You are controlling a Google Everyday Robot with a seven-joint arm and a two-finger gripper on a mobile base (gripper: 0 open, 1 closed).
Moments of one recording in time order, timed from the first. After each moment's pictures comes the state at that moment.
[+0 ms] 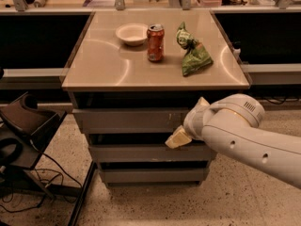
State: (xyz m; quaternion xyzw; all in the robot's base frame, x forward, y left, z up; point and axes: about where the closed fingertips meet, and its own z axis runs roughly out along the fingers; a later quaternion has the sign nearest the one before) arm 0.562 -0.119 0.711 -0.42 0.83 -0.06 0.36
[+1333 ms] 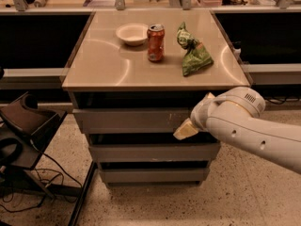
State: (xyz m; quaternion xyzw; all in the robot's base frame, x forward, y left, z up) arm 0.597 -0.156 0.700 -0.40 0.84 -0.09 0.35
